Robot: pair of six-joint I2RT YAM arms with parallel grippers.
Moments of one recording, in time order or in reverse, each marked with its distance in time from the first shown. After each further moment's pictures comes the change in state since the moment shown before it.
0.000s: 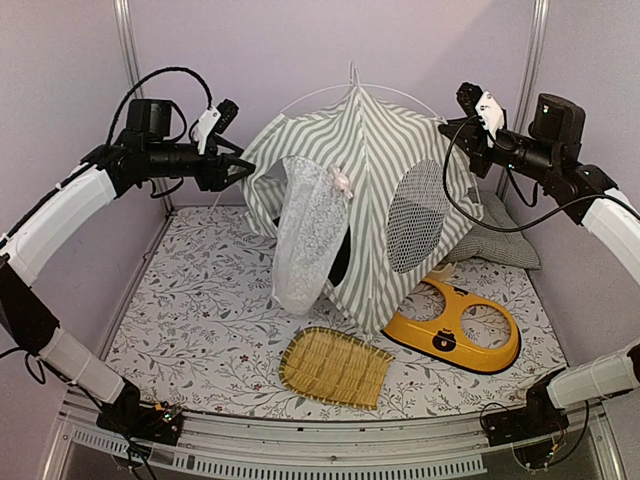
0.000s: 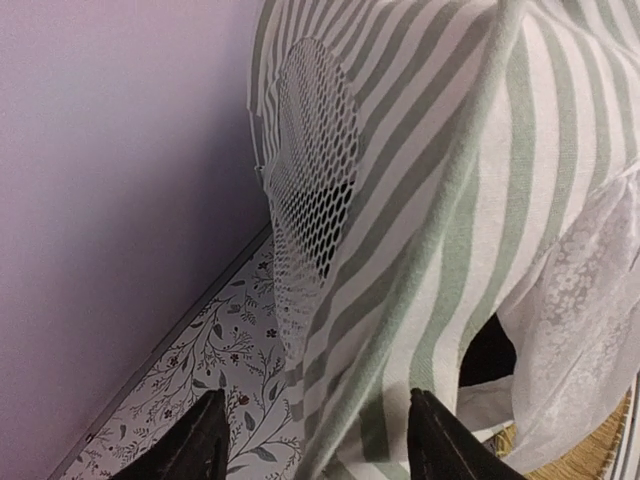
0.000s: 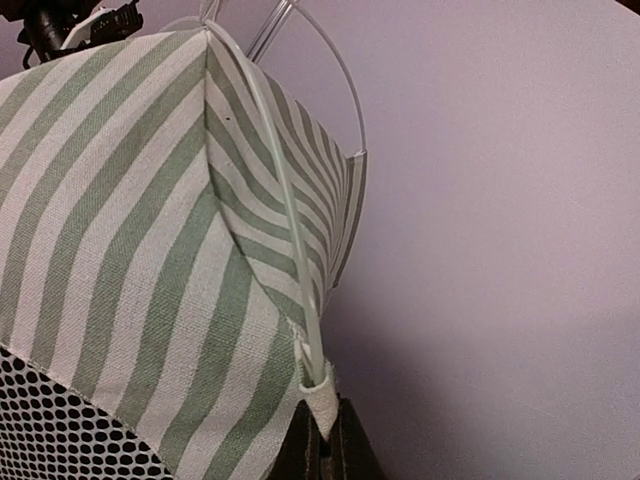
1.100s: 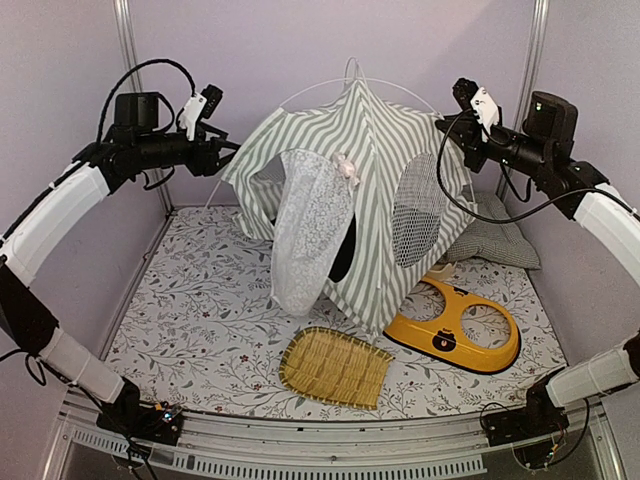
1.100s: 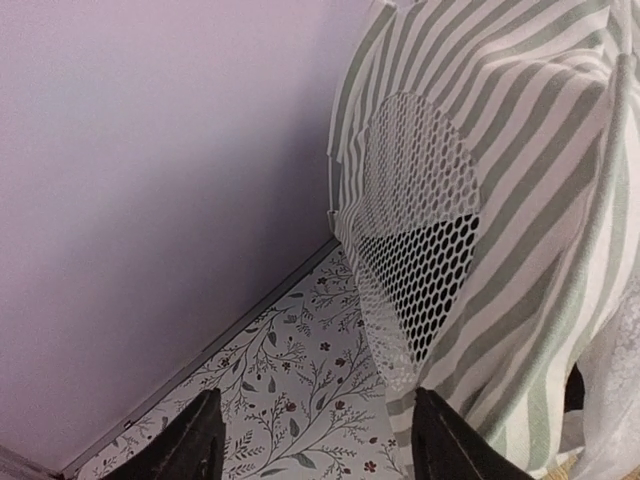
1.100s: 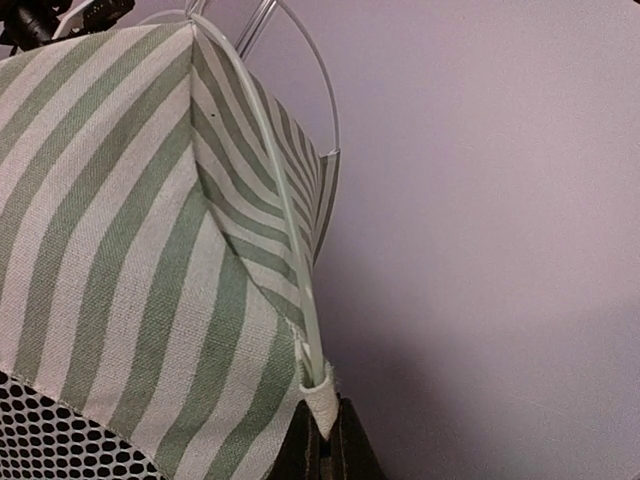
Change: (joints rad) left arm 0.053 -0.001 0.033 0.061 -0.076 -0.076; right arm -0.008 0.050 0.020 0.048 0.013 0.041
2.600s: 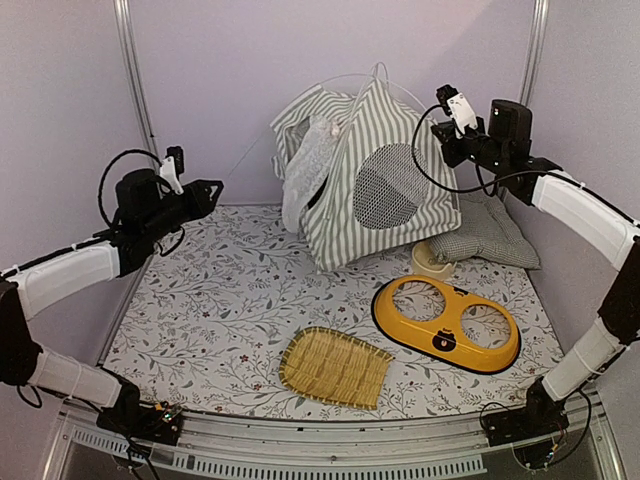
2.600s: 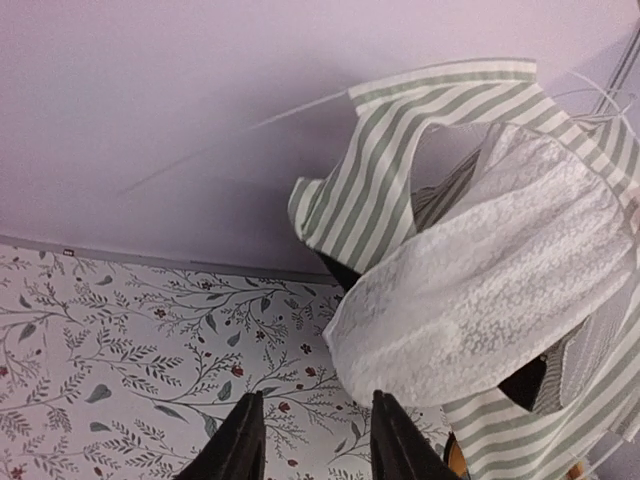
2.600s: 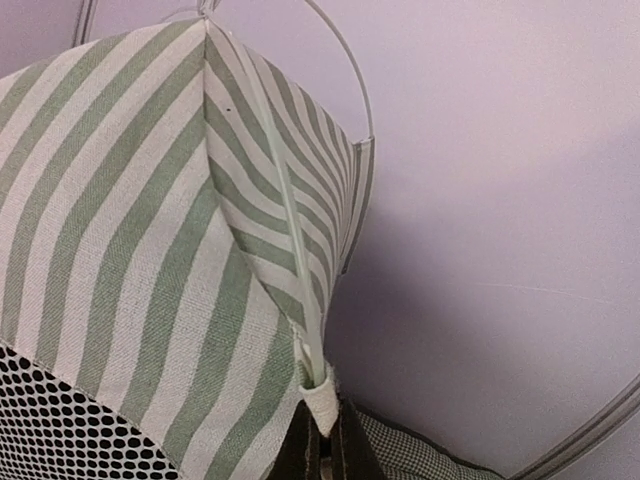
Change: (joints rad) left arm -0.002 -0.178 -0.748 0.746 -0.348 -0.752; right arm -0.047 0.256 0.068 0.132 0.308 0.209
